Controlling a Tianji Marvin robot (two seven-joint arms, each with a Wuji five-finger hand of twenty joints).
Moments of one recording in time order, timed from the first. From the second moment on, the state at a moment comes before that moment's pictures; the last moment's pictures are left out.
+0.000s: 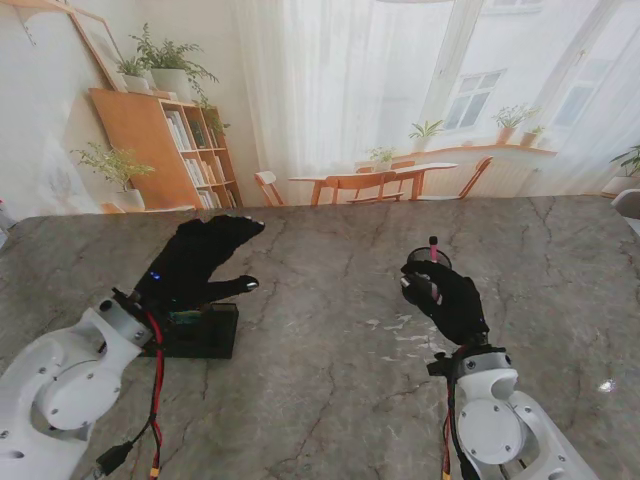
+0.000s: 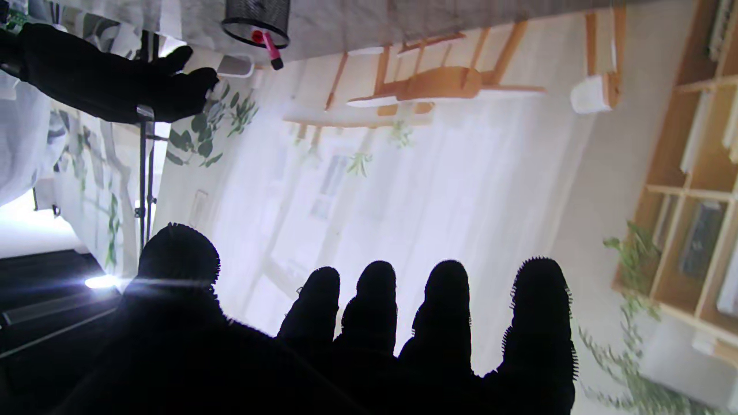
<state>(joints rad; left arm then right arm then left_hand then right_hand) 1.71 -1.05 -1.44 -1.93 0.89 -0.40 0.02 -1.76 -1.18 1.34 -1.66 -0.59 -0.18 -0.44 0.69 0.03 -0.04 0.05 0.27 0.18 0.10 0.49 0.36 0.17 0.07 0.31 0.31 0.24 0.13 0.32 0.07 0.43 0.50 0.66 0.49 -0.12 0.33 -0.03 0.63 -0.02 0.35 0.70 0.72 0.13 0.17 0.52 0.54 0.11 0.18 0.45 0.10 0.31 0.86 0.46</state>
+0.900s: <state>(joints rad) 1.65 -1.10 -1.25 -1.70 0.74 -0.23 0.09 -1.88 -1.11 1.51 -1.86 -0.91 -0.33 -0.14 0.77 0.03 -0.04 0.05 0.39 0.17 0.13 0.54 0.52 0.17 0.12 0.39 0.47 0.23 0.19 0.42 0.18 0.44 0.75 0.70 0.48 -0.33 0.44 -0.03 0.48 -0.05 0.30 0.70 0.59 0.12 0.17 0.53 0.54 0.11 0.32 0.51 0.17 0.31 1.05 0.63</state>
